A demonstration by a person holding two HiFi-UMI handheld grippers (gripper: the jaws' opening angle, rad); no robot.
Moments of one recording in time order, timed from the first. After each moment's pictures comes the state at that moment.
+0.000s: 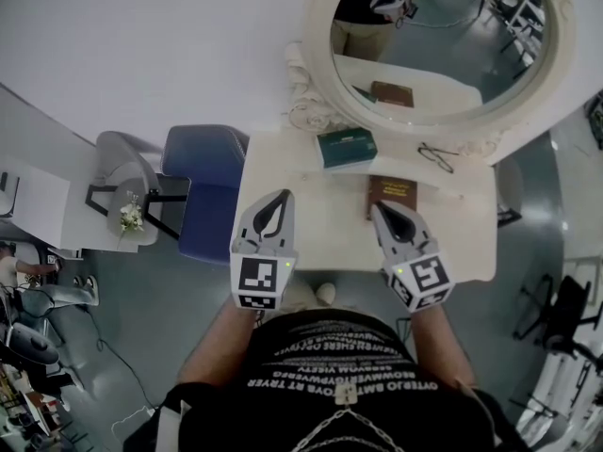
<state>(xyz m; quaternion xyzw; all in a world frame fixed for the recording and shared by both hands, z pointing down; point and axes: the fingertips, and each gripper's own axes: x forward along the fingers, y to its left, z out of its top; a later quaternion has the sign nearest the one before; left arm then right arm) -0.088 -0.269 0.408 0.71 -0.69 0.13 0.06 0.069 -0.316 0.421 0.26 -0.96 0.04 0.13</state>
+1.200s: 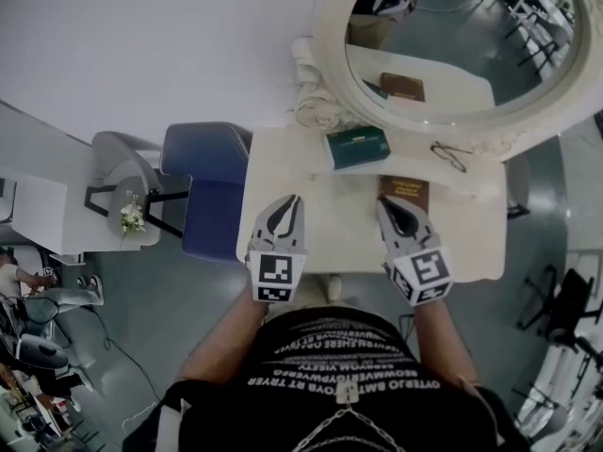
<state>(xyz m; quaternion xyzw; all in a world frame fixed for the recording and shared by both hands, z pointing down) -0.111 -0.293 0.495 0.71 -0.68 0.16 0.10 0.039 -0.347 0.459 0.27 -0.95 0.05 0.17</state>
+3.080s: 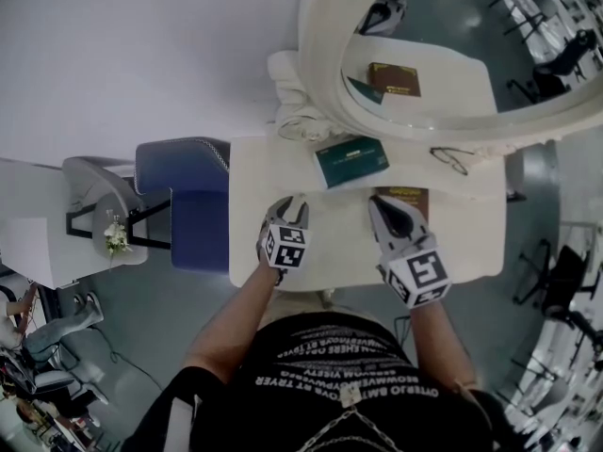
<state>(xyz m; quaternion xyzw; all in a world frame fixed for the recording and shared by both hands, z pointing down) -0.120 -0.372 0.729 0.71 -0.58 0.29 0.28 0.003 -0.414 0.492 0.29 -0.93 0.10 0.20</state>
